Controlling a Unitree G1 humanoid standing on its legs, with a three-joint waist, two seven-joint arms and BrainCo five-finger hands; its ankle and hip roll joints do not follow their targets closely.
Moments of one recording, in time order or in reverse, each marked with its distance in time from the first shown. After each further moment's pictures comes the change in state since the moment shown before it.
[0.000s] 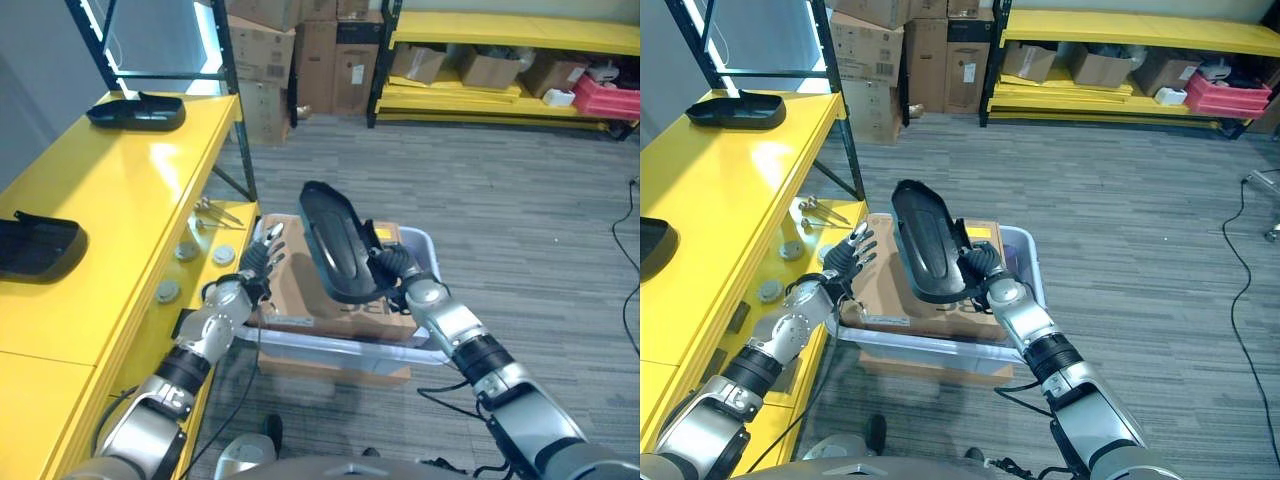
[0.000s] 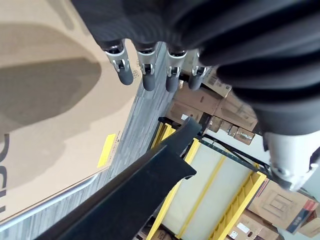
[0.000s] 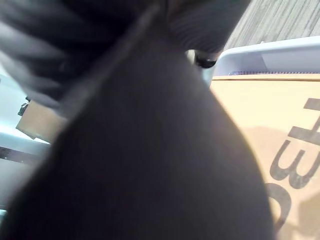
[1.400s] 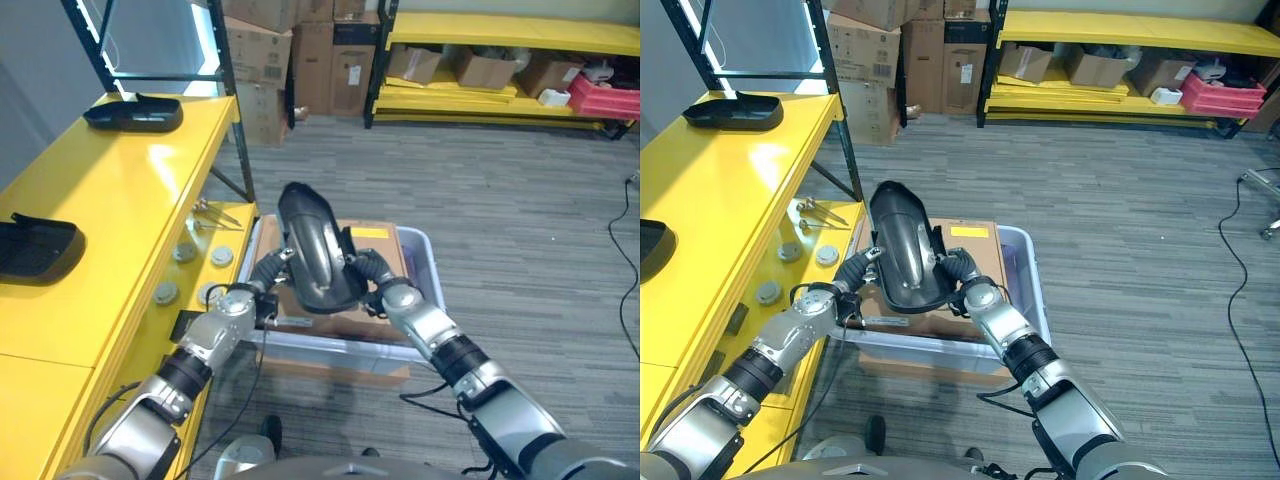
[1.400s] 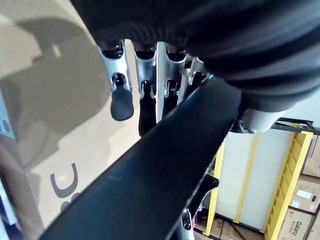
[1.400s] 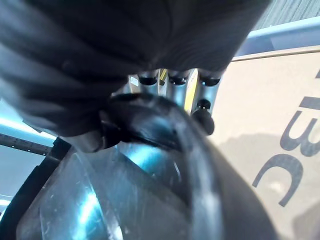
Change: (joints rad) left arm -0.005 0.042 -0.139 -0.026 0.228 0.073 0.026; right arm -0.025 0.093 0.080 0.035 0.002 -0.004 -0.001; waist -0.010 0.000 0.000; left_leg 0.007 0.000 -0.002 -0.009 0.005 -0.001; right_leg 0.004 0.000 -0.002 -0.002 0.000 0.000
